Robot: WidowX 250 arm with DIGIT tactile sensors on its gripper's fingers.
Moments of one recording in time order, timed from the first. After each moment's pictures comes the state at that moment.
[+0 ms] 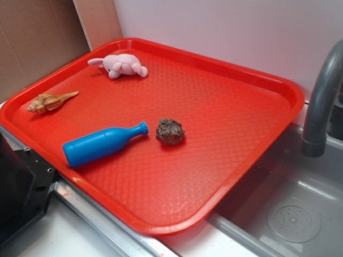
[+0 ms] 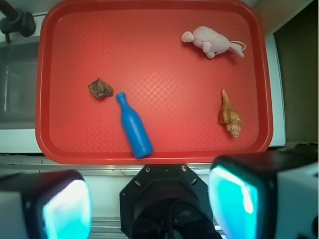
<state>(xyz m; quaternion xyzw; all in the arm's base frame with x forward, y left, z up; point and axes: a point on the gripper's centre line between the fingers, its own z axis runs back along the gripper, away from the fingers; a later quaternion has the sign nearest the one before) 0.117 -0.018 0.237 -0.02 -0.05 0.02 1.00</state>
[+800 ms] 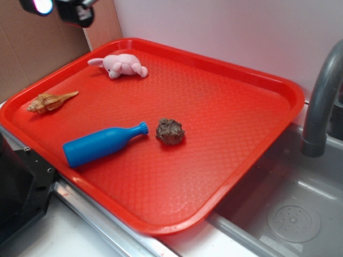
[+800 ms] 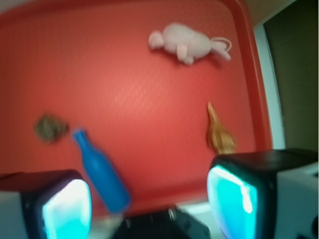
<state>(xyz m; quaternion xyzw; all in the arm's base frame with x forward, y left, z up) 0.191 0.030 0.165 0.03 -0.01 0.13 0.99</state>
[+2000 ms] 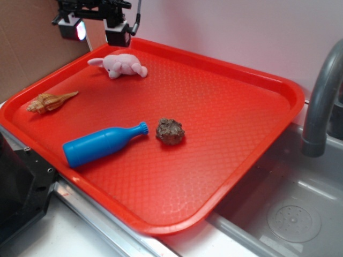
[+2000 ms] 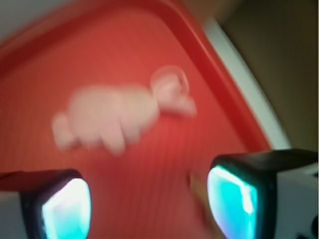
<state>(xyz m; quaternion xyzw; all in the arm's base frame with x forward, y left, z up) 0.260 0.105 0.093 0.10 -0.03 0.24 0.97</state>
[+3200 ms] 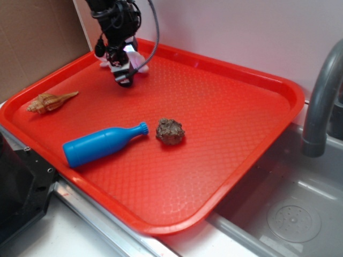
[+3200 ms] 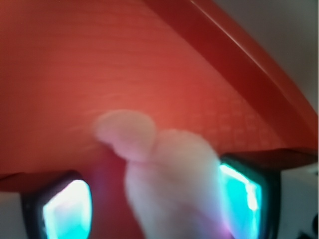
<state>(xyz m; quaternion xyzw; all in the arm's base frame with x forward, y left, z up) 0.294 0.093 0.019 0.01 -0.08 -0.37 0.92</state>
